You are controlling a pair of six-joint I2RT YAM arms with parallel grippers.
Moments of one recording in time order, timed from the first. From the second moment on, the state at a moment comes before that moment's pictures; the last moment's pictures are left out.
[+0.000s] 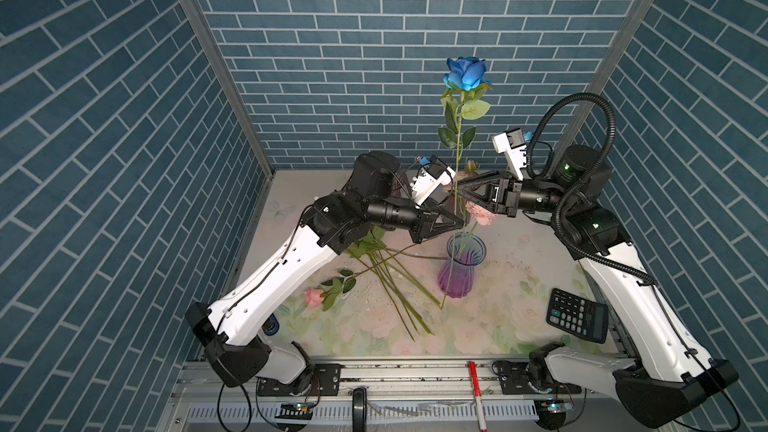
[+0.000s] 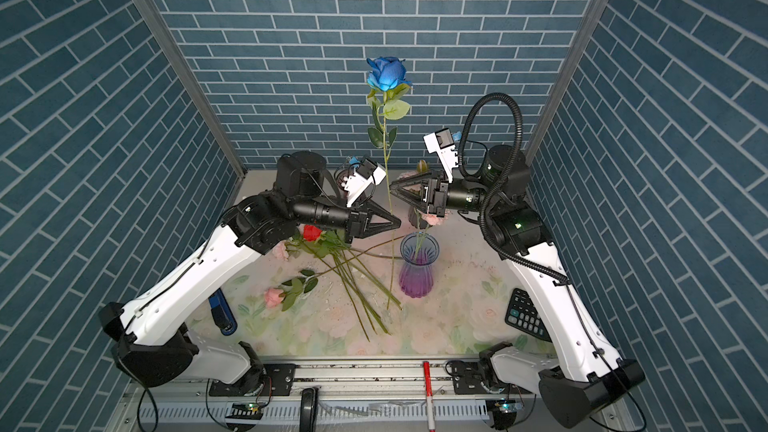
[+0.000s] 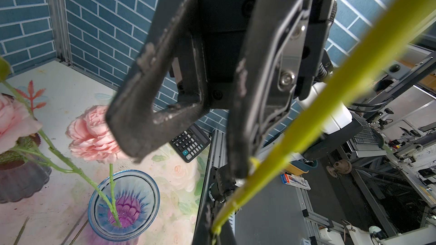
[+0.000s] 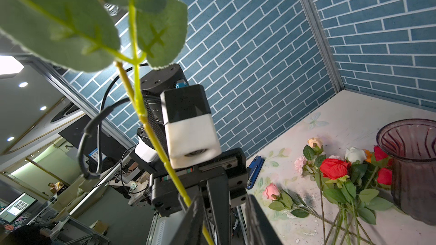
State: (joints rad) left arm -0.80 1.44 1.71 -0.61 0.75 -0.26; right arm 0.44 1.19 1.47 -0.26 -1.07 0.62
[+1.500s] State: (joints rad) left arm -0.80 1.47 1.69 -0.62 0.75 -0.28; right arm 0.46 1.23 1.55 -0.48 -1.00 0.50
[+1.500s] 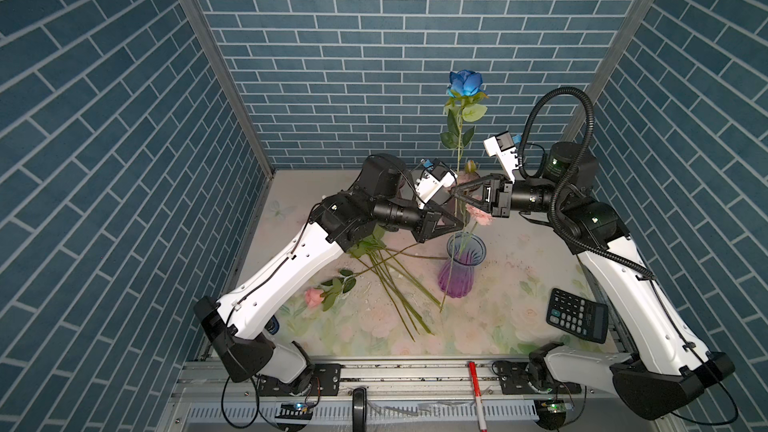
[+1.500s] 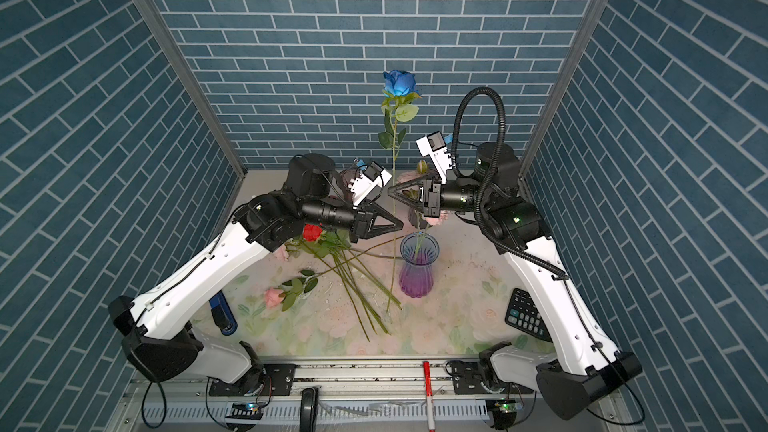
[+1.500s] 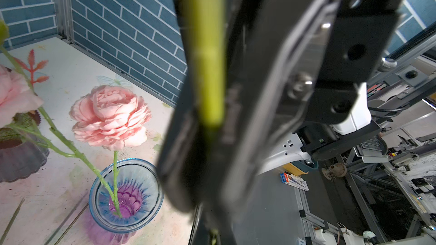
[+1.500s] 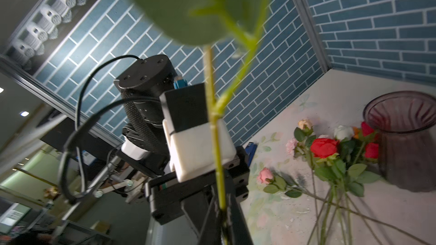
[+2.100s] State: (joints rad) left arm -0.65 1.32 1.49 -0.50 0.57 -0.41; right arm 0.47 1.09 1.63 -0.60 -0.63 0.30
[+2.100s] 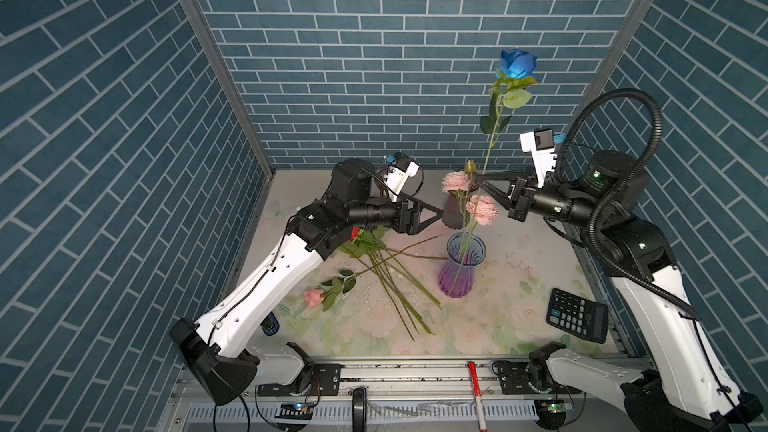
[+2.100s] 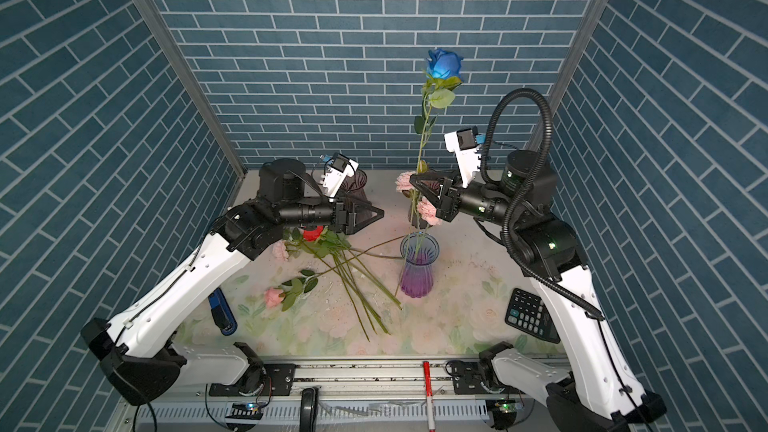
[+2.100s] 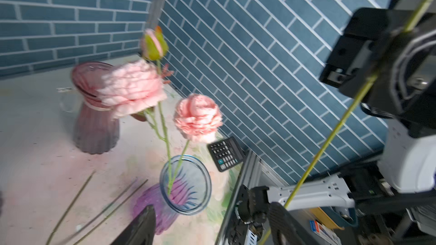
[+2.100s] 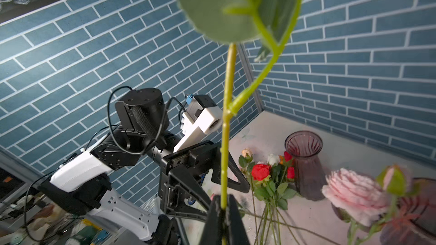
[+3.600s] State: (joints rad) left arm -0.62 1.28 1.44 -0.53 0.40 -0.45; right arm 0.49 1.05 1.38 -0.56 -0.49 -0.11
